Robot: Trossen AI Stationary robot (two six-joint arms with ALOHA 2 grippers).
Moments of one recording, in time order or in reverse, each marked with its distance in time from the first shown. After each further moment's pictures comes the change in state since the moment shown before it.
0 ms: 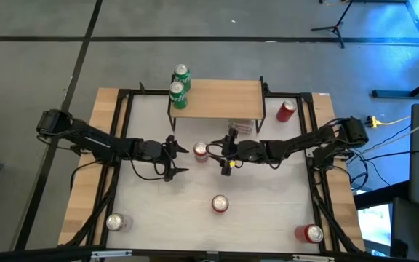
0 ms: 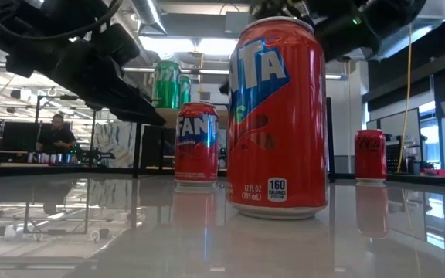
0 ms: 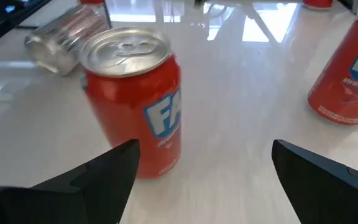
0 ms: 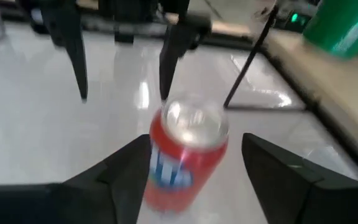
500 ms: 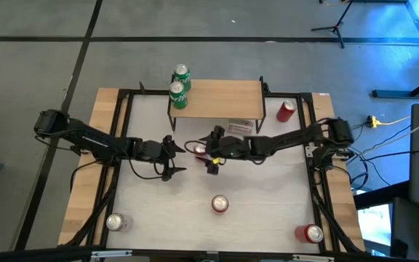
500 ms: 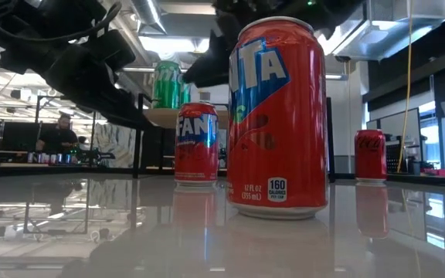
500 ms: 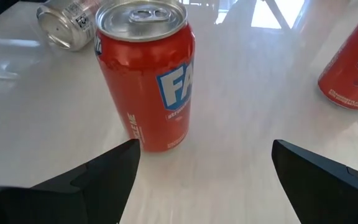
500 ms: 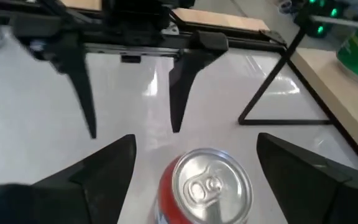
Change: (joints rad) left arm 0.000 -0.042 0.000 -0.103 -0.013 -0.037; right arm -0.015 0.151 0.301 -0.249 -0.058 0.044
